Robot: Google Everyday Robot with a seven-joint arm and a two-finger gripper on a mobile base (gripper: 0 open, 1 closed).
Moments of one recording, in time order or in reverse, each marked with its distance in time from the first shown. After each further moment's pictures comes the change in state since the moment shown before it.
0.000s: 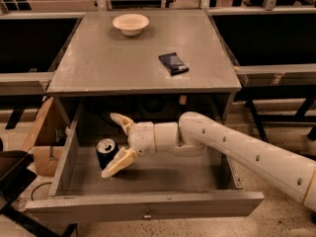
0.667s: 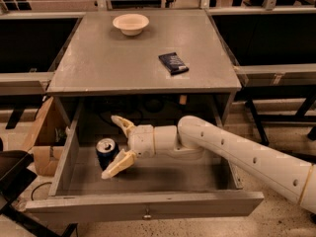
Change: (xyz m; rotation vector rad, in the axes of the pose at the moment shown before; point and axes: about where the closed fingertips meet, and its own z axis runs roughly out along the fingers) arm 0.014 -0.003 0.003 0.016 -0.007 0.014
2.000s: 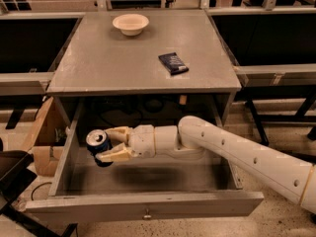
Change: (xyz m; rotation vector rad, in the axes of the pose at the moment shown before) arm 0.000 0.000 0.000 0.000 0.000 0.000
